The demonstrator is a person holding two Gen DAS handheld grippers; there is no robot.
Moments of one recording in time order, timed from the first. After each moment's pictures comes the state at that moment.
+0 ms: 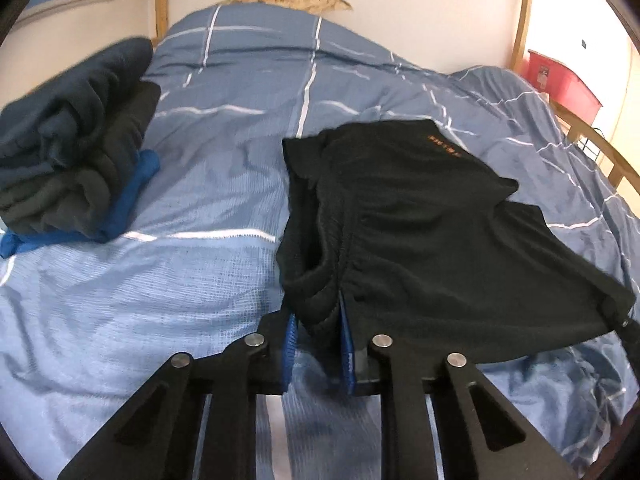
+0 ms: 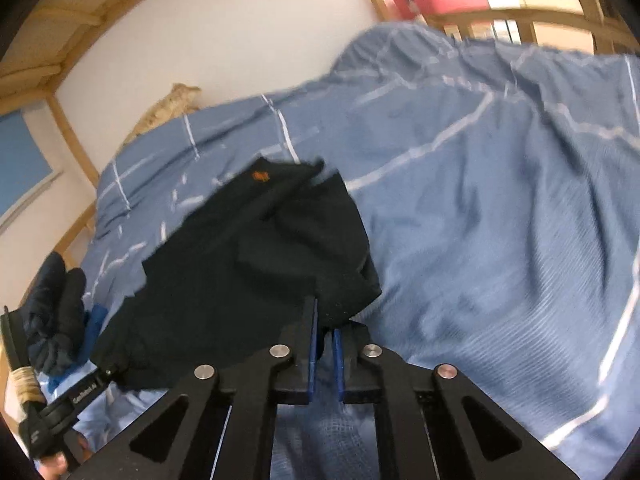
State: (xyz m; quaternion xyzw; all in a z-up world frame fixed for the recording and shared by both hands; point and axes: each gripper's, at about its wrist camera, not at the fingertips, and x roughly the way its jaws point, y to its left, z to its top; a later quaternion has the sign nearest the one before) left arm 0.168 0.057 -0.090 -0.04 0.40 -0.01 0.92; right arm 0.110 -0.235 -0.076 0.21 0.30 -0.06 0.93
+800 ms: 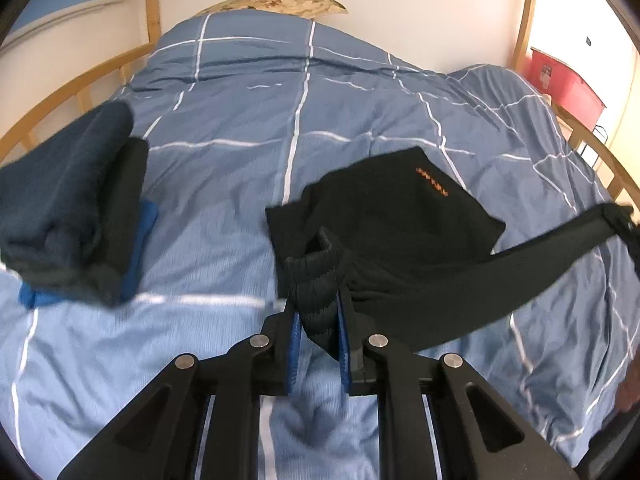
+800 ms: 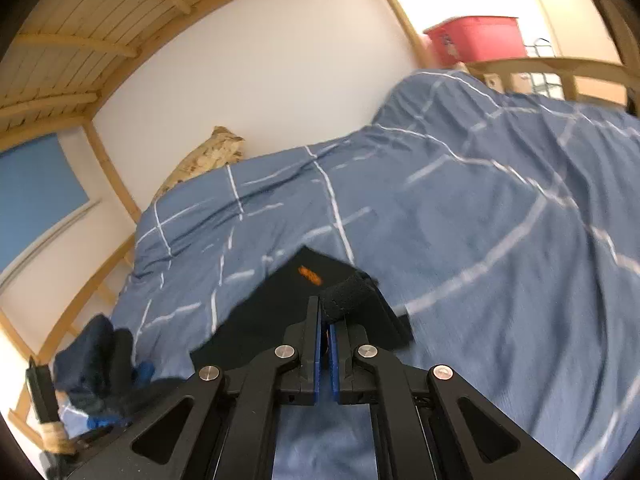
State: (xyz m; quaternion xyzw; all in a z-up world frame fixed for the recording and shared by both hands) left arm 0.225 0.044 -0.017 -0.03 0.43 -0.01 0.90; right arm 0.201 -0.254 0.024 0.21 0.25 0.00 0.95
